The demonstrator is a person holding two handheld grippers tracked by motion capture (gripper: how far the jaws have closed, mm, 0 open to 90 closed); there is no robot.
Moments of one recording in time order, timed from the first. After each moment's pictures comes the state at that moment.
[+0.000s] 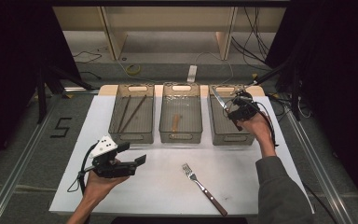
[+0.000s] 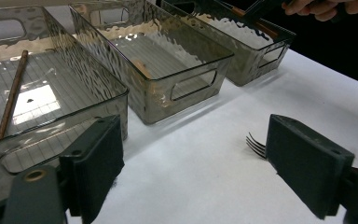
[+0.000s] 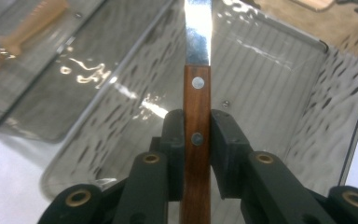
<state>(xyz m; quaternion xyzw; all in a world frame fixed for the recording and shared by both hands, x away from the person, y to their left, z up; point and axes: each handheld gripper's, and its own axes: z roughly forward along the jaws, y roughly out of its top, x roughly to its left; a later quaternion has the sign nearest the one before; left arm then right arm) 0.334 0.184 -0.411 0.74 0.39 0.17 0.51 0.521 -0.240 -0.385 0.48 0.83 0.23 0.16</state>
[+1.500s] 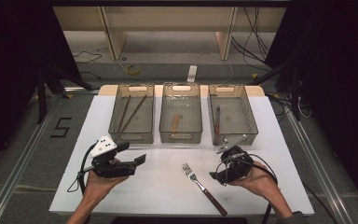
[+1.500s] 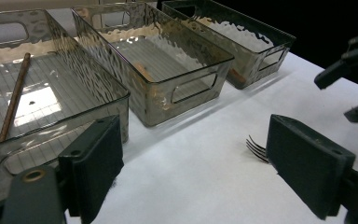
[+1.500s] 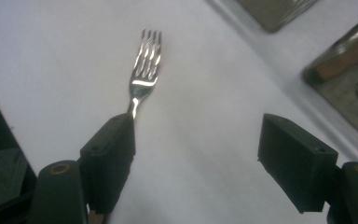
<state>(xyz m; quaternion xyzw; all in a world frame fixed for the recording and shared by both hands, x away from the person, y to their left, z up) 0.333 0.184 -0.410 0.74 0.39 0.17 0.52 0.353 -0.196 -0.408 0.31 0.91 0.25 0.08</state>
